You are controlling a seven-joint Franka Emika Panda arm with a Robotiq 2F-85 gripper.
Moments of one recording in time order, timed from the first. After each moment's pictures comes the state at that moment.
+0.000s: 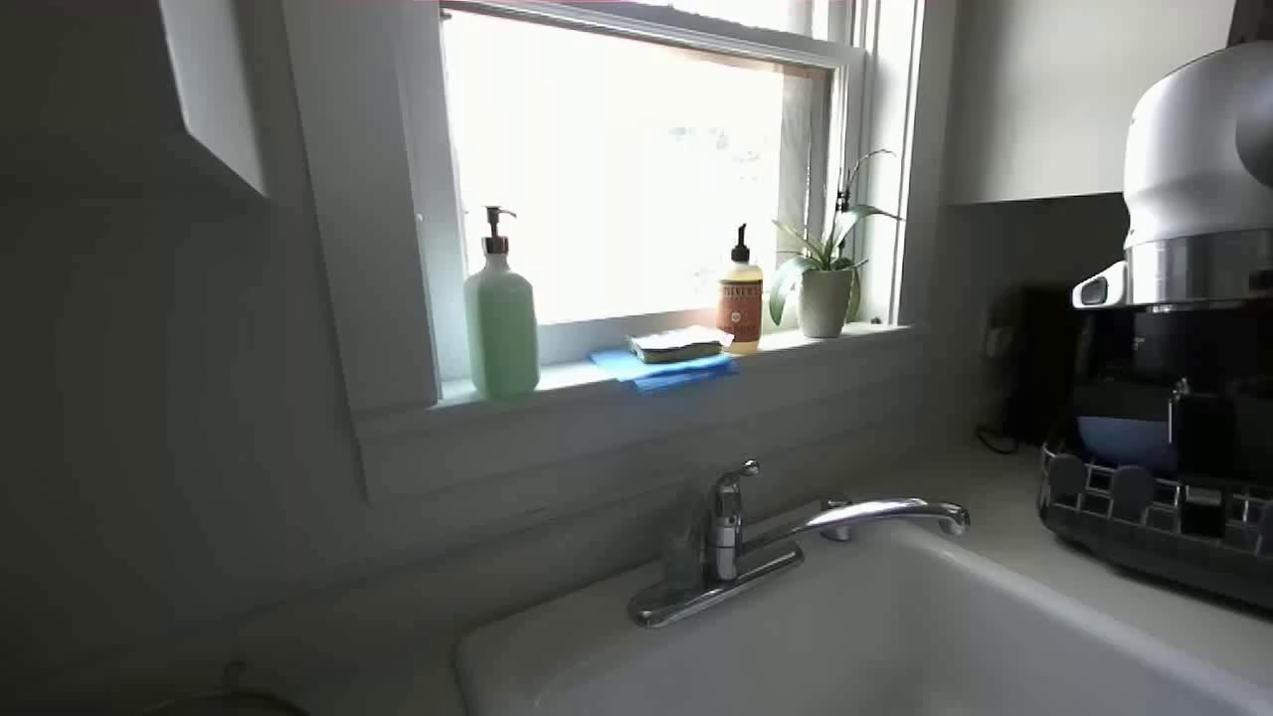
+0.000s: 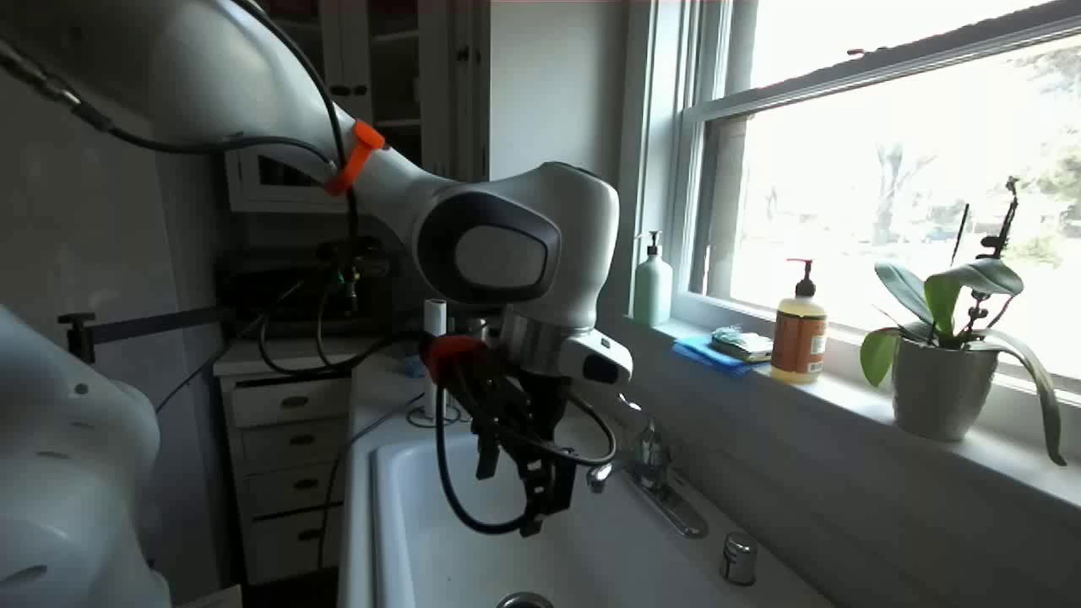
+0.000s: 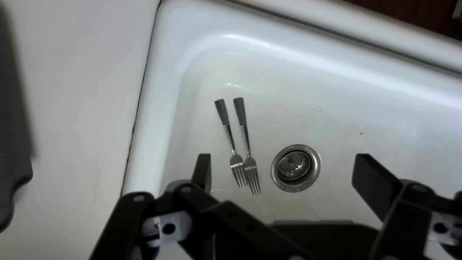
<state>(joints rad) -0.05 -0.46 -0.21 -2.59 -0.02 2.00 -0.23</state>
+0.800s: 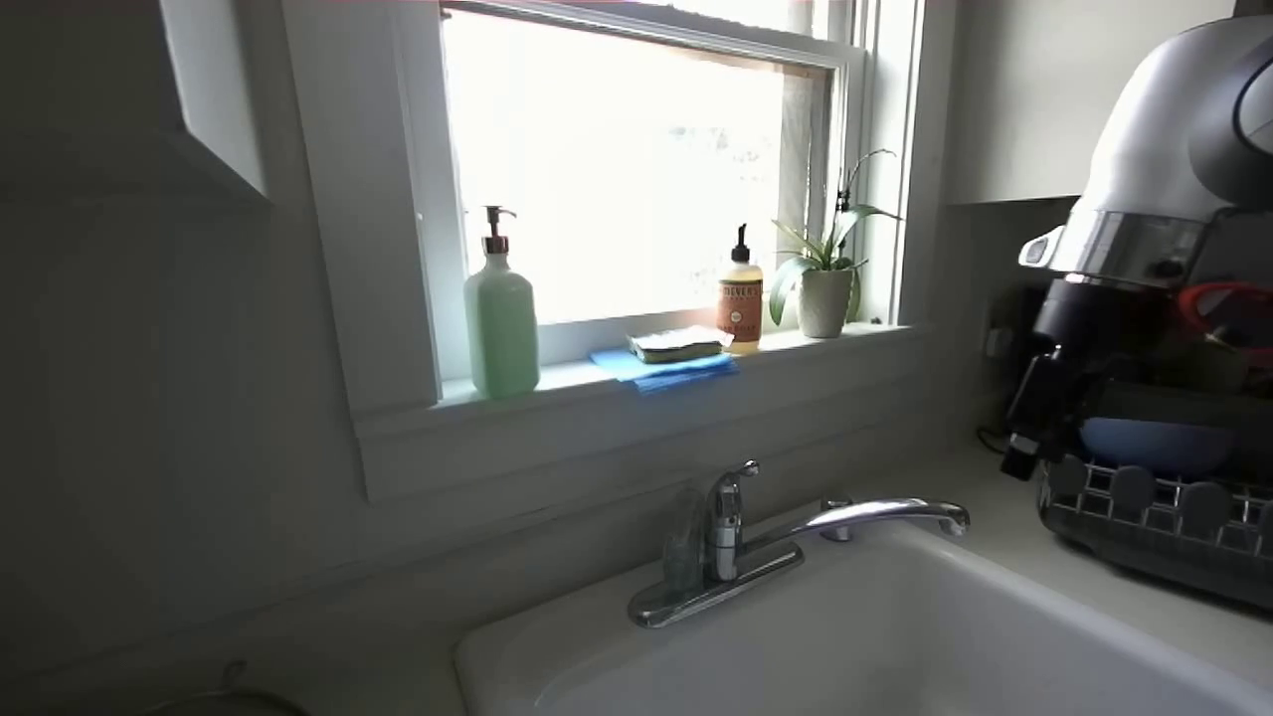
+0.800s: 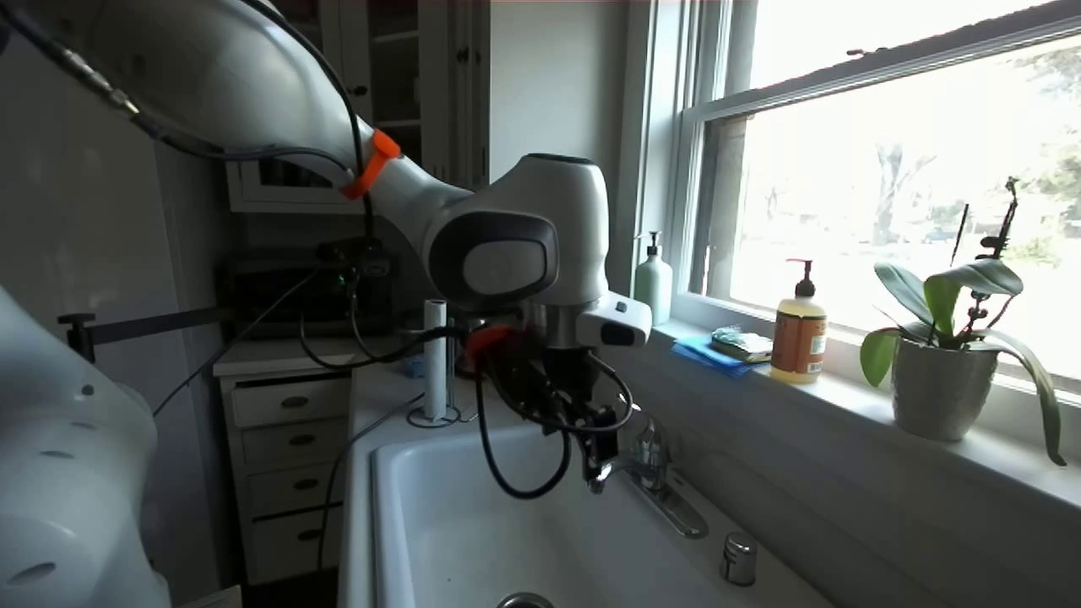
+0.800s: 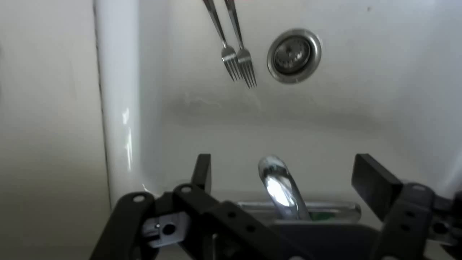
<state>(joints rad) -0.02 -0.39 -0.15 -2.58 0.10 2.37 -0.12</state>
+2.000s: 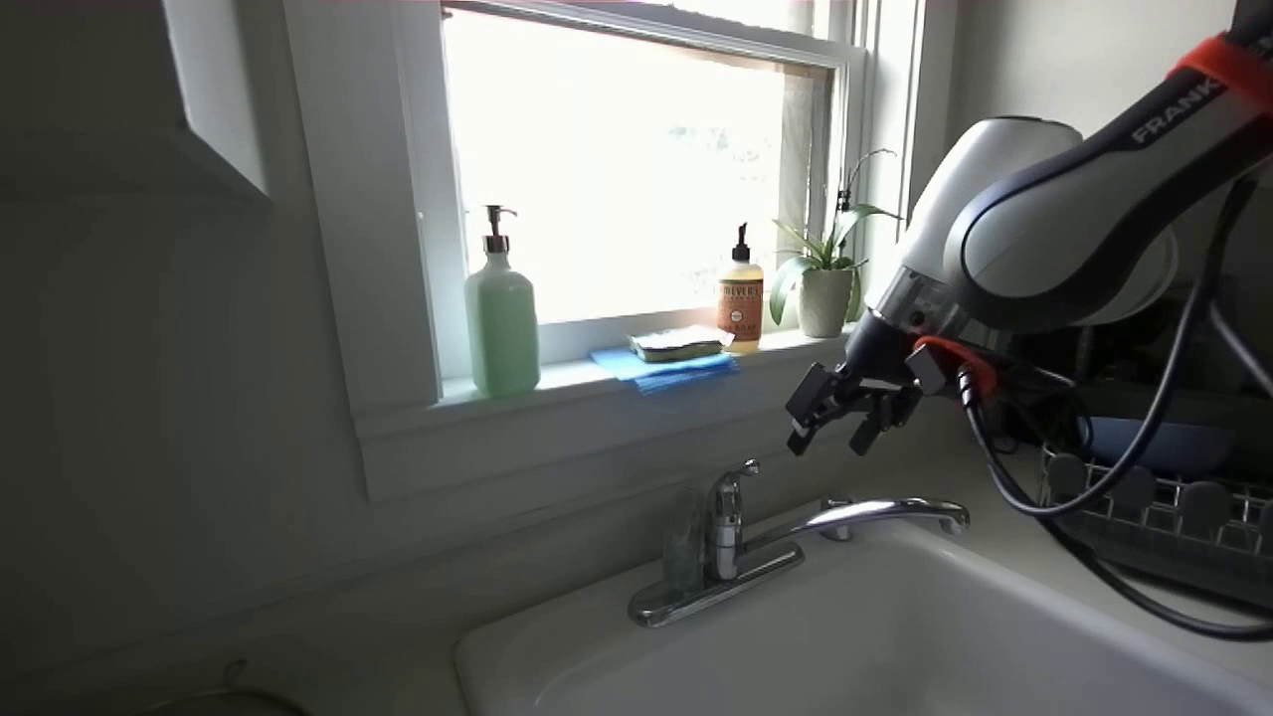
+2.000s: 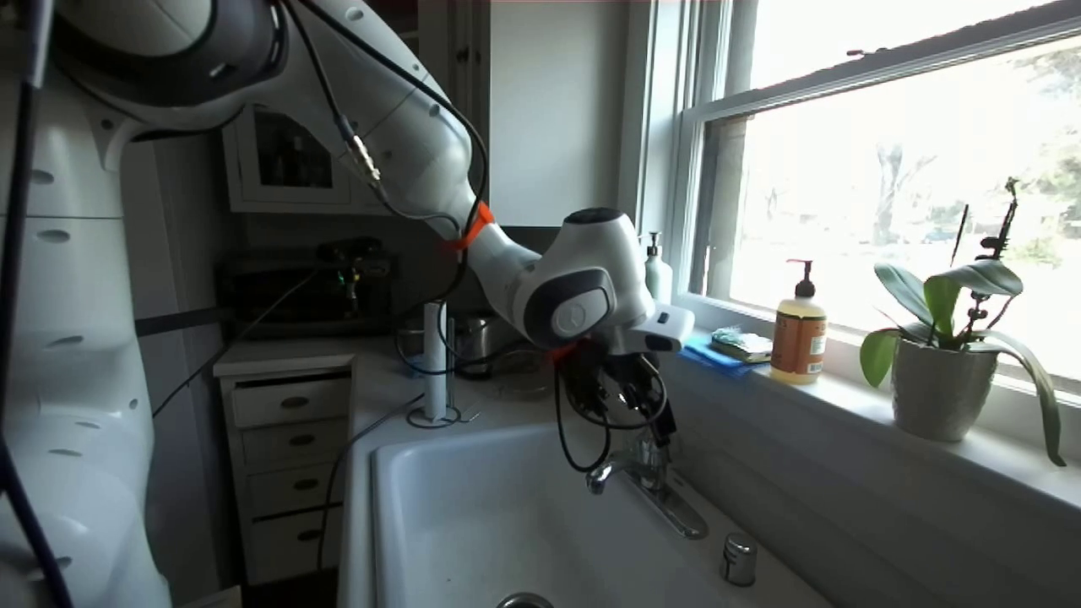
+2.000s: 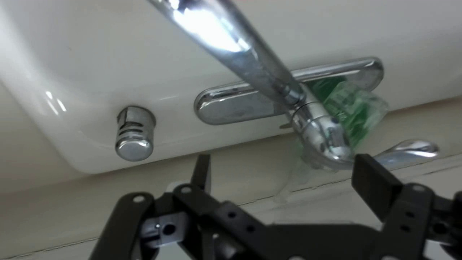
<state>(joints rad) 0.02 0.05 -0.06 -2.29 0.12 2.80 0.25</state>
